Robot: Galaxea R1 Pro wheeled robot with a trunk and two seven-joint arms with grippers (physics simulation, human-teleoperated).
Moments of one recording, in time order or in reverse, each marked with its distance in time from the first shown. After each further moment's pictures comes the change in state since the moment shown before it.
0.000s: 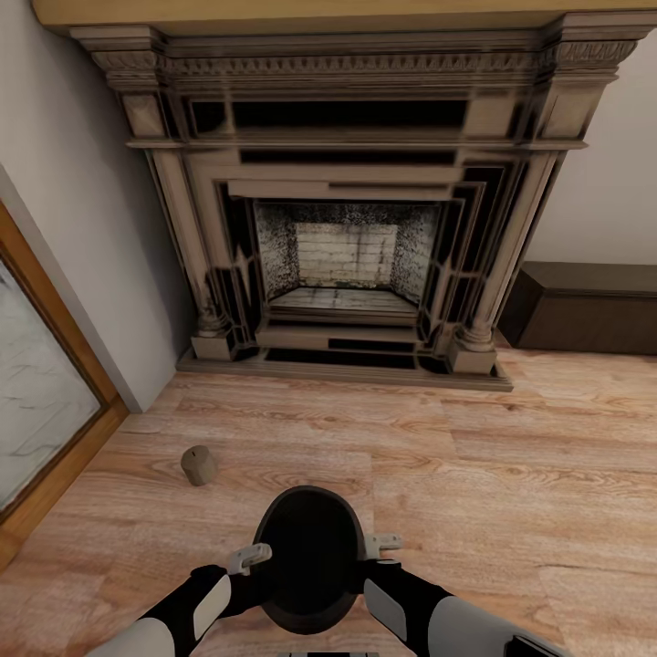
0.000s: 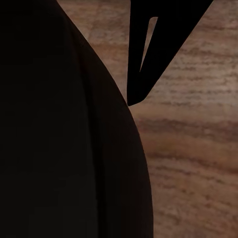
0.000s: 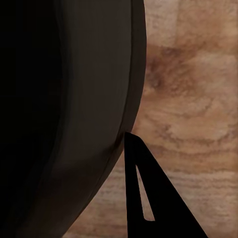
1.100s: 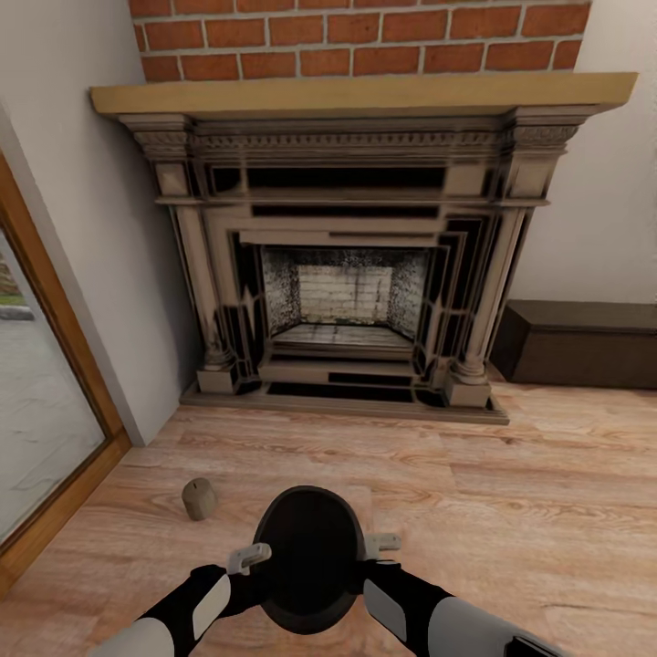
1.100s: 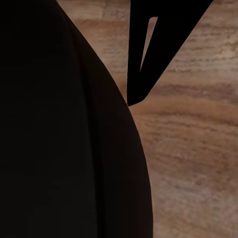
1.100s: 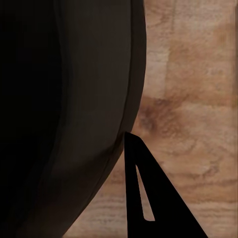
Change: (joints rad) left arm 0.000 0.003 -0.006 -0.001 0.004 0.000 -0.001; right arm 0.001 0.000 0.009 -0.003 -0.013 -0.005 -0.004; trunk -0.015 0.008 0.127
